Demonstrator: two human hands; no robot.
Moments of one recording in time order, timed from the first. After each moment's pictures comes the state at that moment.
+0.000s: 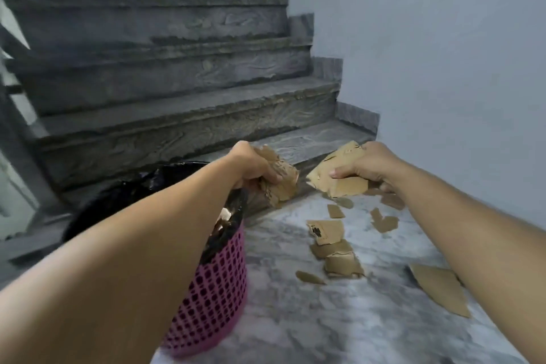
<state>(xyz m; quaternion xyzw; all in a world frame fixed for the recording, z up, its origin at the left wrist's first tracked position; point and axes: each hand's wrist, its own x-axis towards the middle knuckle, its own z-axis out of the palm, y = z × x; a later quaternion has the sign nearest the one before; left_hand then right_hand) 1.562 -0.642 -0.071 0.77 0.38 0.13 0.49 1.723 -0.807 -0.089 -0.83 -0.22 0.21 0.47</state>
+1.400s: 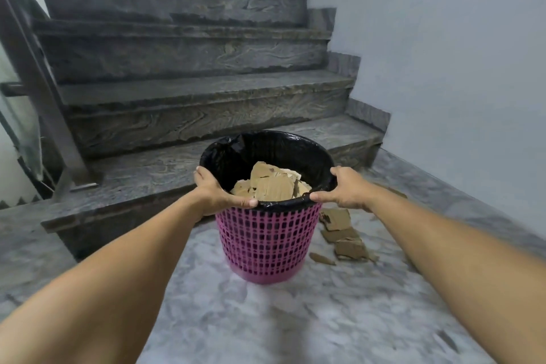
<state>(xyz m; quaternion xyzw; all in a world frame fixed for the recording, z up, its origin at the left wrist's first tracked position) 1.428 -0.555 -0.153 0.77 0.43 0.09 0.45 1.636 -0.746 -0.135 -0.86 -0.40 0.16 0.25</state>
